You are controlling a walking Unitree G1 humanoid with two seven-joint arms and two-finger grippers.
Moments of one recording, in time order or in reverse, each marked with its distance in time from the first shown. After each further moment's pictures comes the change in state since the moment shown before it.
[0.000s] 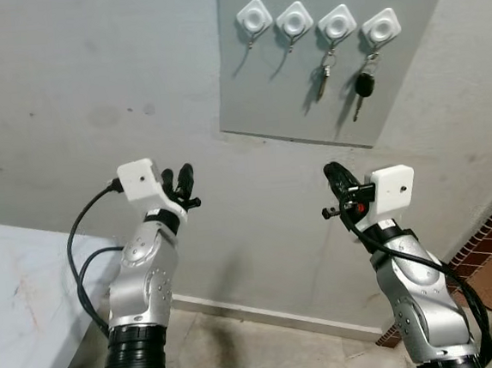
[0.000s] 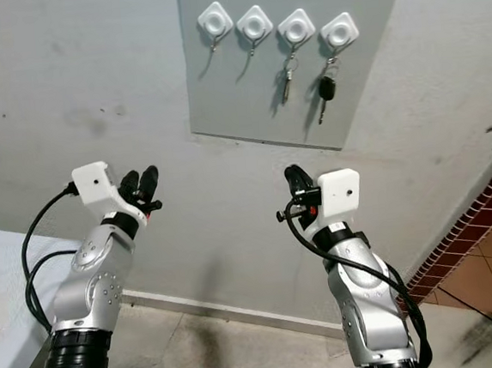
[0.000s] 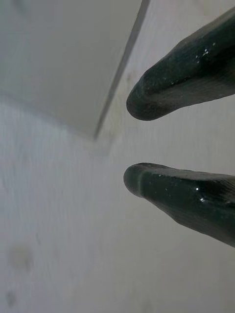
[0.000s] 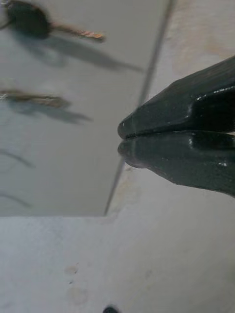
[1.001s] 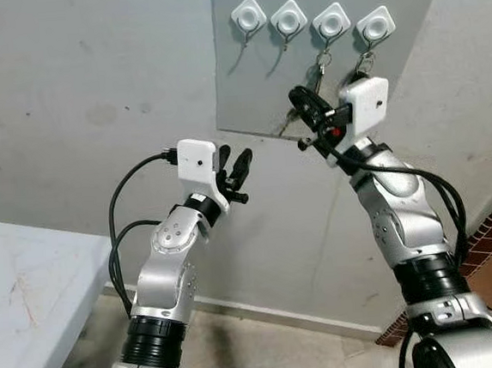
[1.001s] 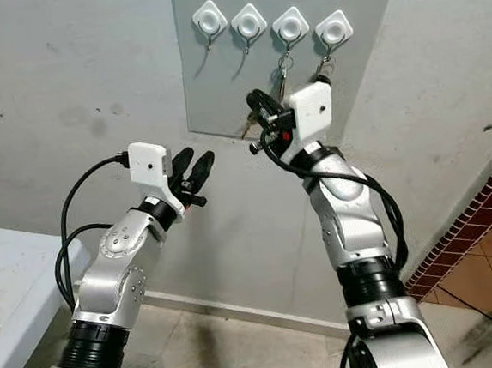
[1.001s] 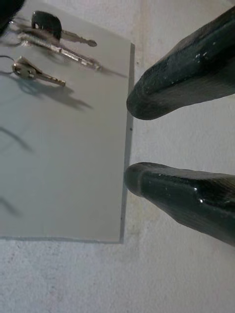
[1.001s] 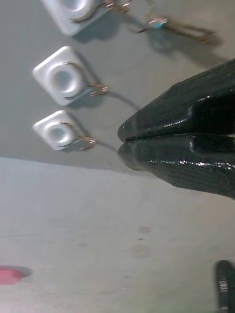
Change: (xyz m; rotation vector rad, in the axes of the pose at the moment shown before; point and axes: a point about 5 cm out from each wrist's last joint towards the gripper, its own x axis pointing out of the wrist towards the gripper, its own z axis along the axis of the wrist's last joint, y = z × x) left arm 0.000 -0.051 0.008 0.126 -0.046 -0.304; right arm 0.076 0.009 0.060 -0.027 -0.199 0.222
